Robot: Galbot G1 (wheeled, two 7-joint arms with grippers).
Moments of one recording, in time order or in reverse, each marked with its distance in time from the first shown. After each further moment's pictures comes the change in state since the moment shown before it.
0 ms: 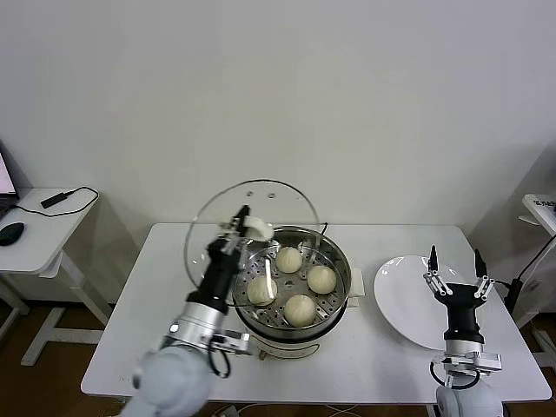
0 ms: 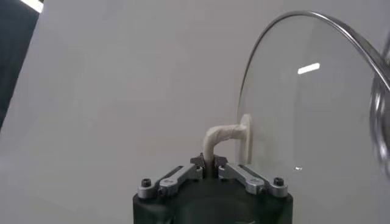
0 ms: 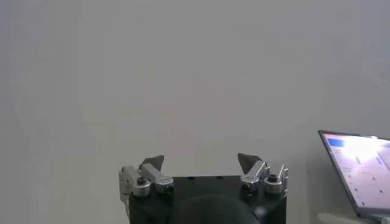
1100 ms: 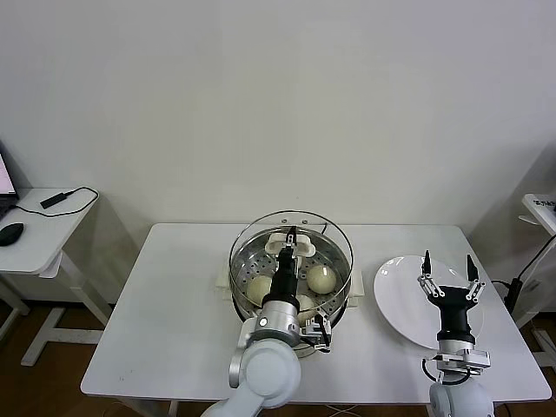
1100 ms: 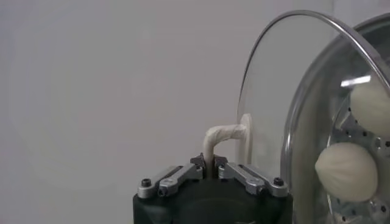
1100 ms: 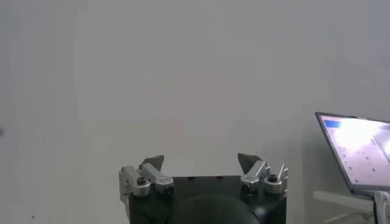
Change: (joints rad) left arm -0.099 -0.318 0.201 0.268 0.432 0.198 0.276; right arm 0.031 0.040 0.000 -0.056 -0.033 -0.019 -0.017
